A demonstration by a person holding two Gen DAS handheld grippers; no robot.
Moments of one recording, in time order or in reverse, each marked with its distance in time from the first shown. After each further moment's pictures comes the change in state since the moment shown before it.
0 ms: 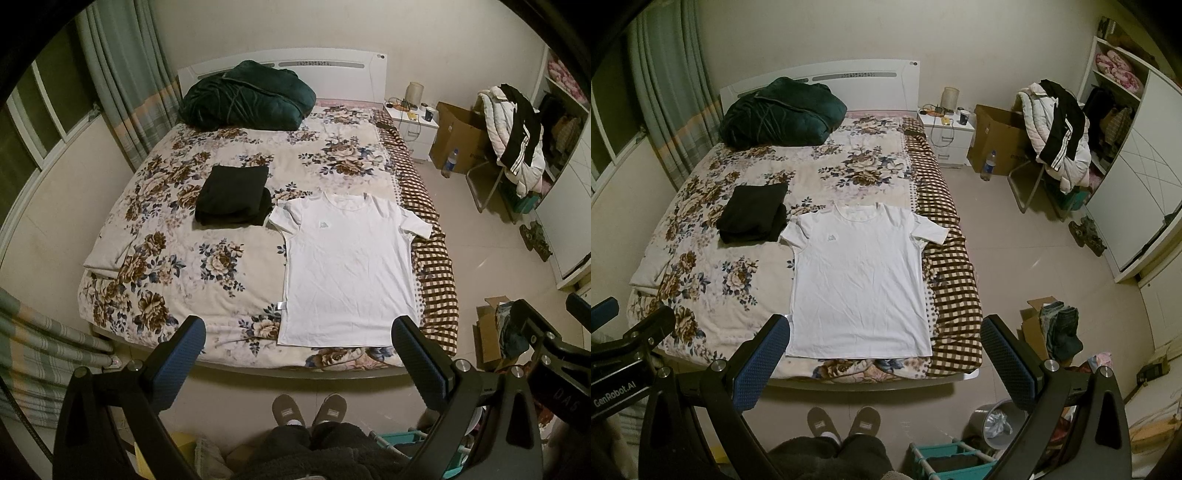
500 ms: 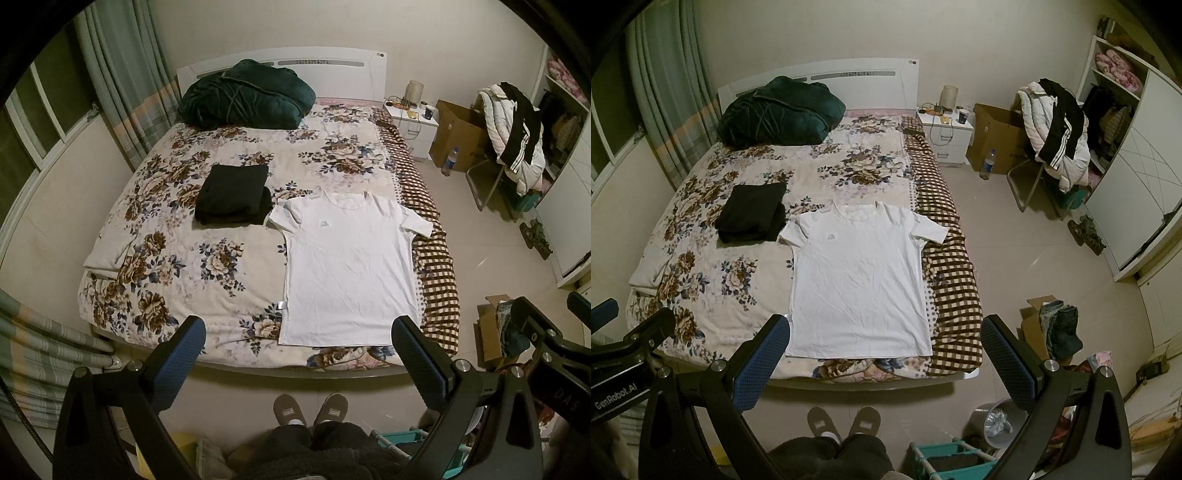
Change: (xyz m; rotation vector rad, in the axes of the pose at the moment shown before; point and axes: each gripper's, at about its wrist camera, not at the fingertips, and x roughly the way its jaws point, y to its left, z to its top) left arm 0.000 -0.001 0.002 0.003 0.008 0.002; right arm 0.000 -0.001 0.003 0.000 0.003 -0.001
